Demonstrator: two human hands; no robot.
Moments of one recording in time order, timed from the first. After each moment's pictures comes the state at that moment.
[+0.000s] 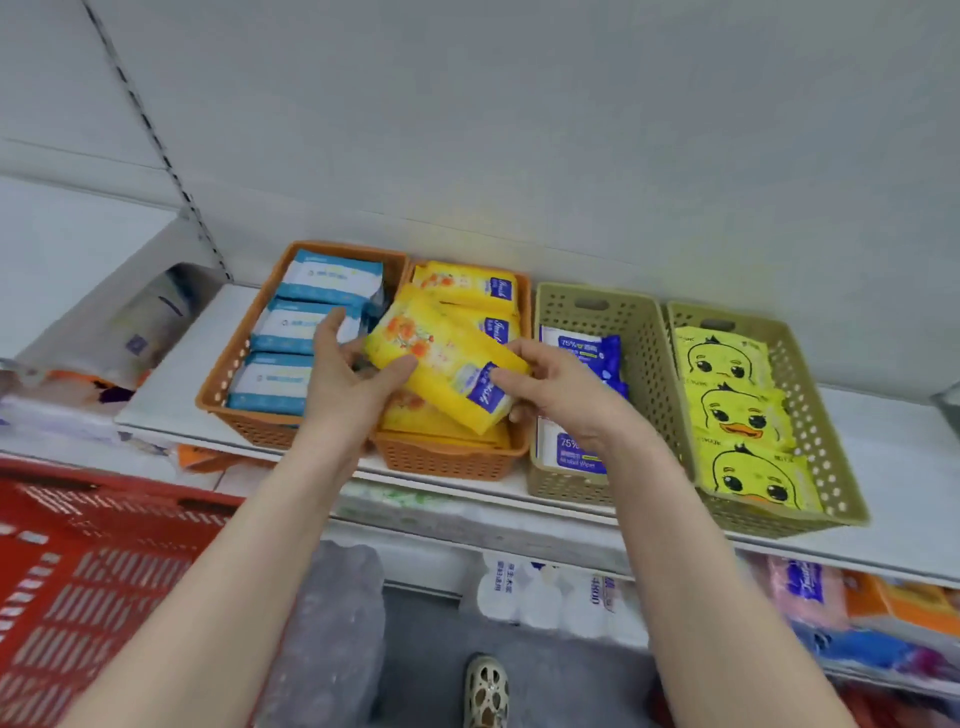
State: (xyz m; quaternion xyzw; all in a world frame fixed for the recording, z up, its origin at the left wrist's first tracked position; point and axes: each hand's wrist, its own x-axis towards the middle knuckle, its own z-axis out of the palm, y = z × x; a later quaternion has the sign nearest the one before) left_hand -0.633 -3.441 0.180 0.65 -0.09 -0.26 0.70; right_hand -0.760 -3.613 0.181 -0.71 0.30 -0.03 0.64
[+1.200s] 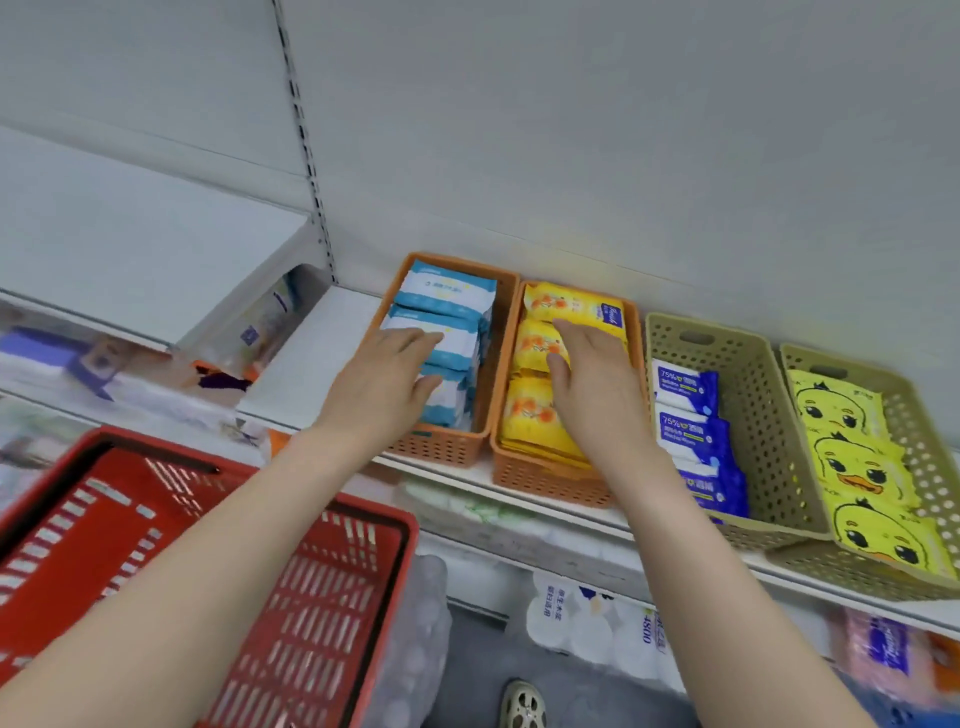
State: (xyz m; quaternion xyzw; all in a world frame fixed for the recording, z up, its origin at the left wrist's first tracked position) left_hand -0.530 -3.363 0.156 0.87 -0.45 0.01 0.20; right_hand -0.675 -3.547 0.169 -0.94 0.27 -0.20 0.10
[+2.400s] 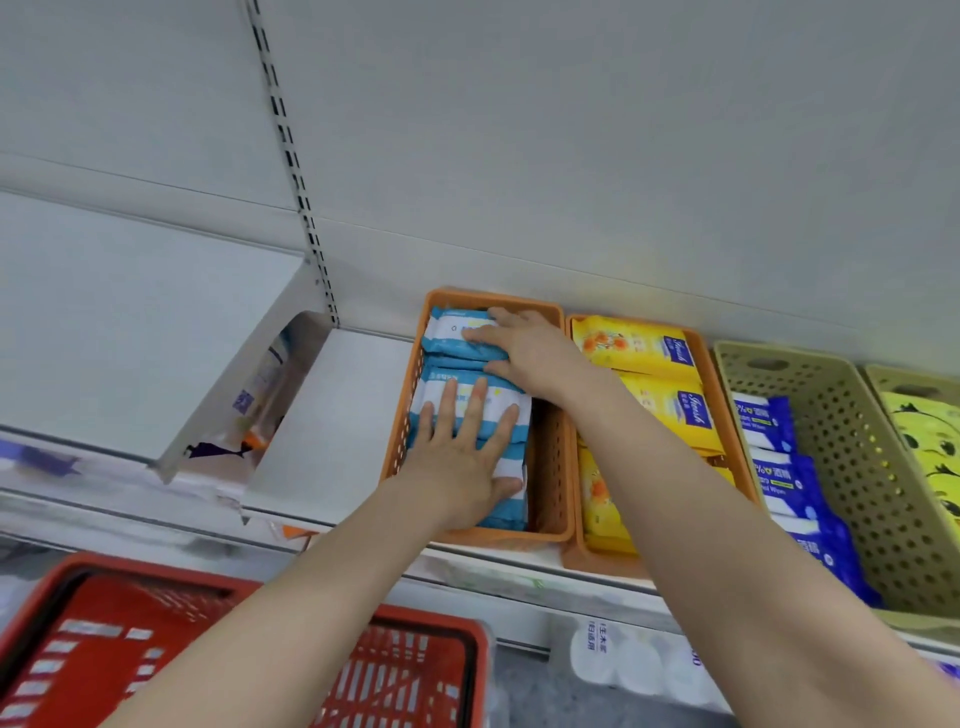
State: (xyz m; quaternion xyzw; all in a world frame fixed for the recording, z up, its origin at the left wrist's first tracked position) left_hand -0.474 -3.413 0.112 0.80 -0.55 -0.23 -0.09; right_hand -0.487 -3.586 0.135 -0.98 0.17 0.09 0.08
